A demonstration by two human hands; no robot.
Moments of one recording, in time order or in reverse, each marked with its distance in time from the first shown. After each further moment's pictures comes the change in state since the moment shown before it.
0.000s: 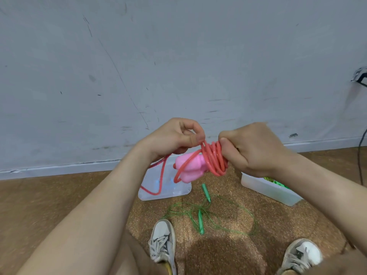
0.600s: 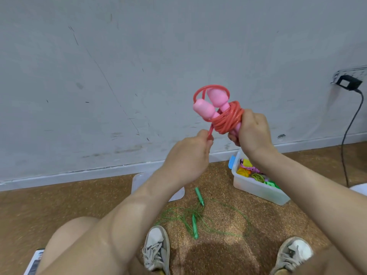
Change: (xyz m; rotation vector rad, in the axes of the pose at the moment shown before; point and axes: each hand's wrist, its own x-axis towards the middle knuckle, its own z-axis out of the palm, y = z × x) left_hand 0.015 0.000 0.071 1.000 0.348 0.063; right_hand 0.013 0.023 0.012 0.987 0.545 0.860
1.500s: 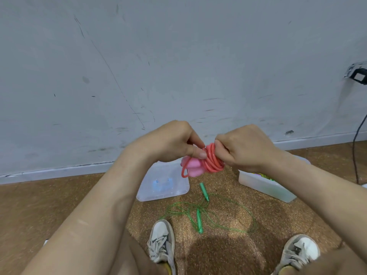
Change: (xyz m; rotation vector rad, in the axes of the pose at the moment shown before) left_hand 0.006 -0.027 -0.059 -0.029 -0.407 0.052; right_hand -0.009 0.024 -0.005 -1.212 -0.499 -0.831
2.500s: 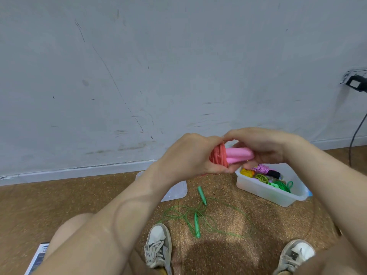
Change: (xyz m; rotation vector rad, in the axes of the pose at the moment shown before) left_hand 0.015 0.011 0.046 0.110 0.438 0.335; right_hand 0.013 0.023 -0.036 1.213 -0.719 0.880
